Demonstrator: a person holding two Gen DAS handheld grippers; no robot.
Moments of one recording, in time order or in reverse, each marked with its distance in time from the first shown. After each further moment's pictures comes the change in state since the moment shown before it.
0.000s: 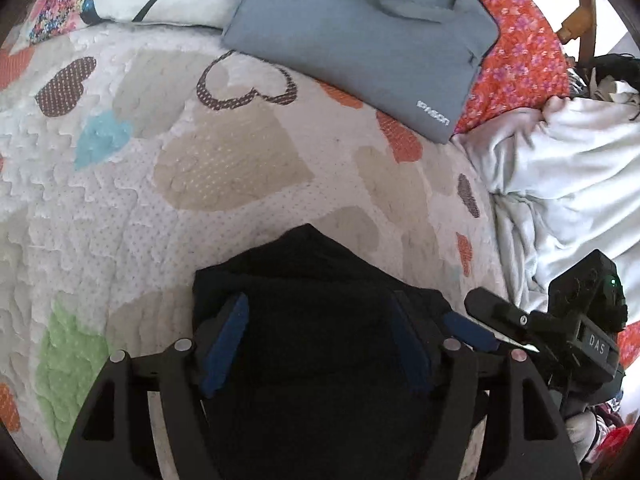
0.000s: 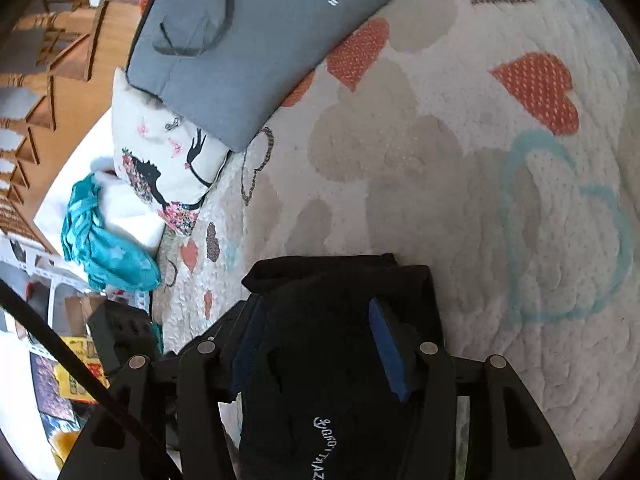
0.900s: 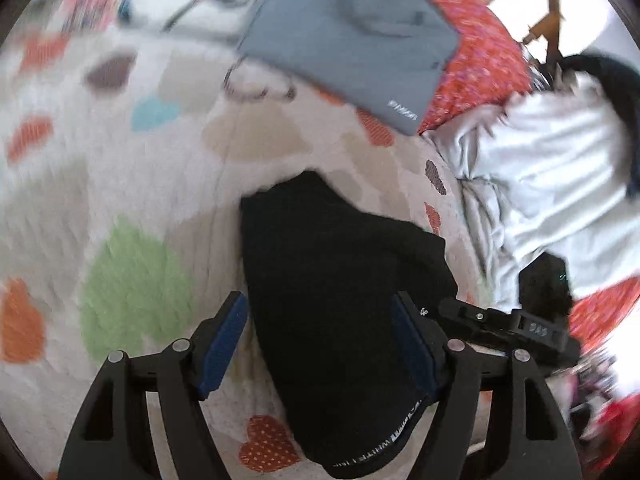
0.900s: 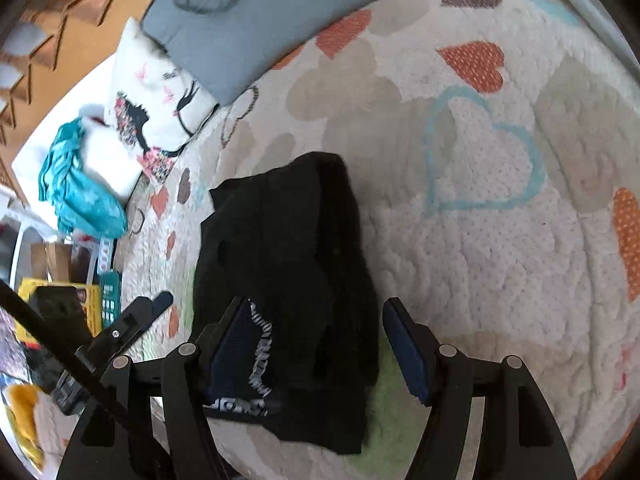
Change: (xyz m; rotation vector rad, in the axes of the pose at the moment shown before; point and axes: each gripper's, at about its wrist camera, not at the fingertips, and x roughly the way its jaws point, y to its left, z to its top) left arm -0.061 0.034 -0.053 -0.006 -0.005 -0.099; right arm -0.027 -0.026 -0.055 -0.087 0.066 -0.127
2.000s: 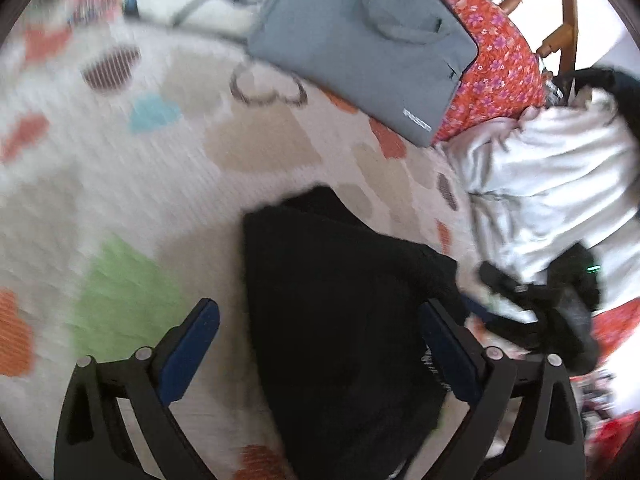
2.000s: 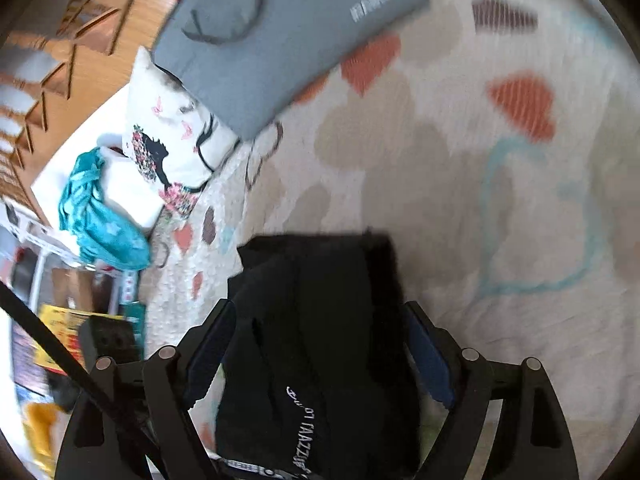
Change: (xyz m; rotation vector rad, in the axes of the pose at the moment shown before) left arm 0.005 -0.012 0.014 0.031 -0.065 0.091; right arm -0.007 0.034 0.031 -0.059 -0.157 0.036
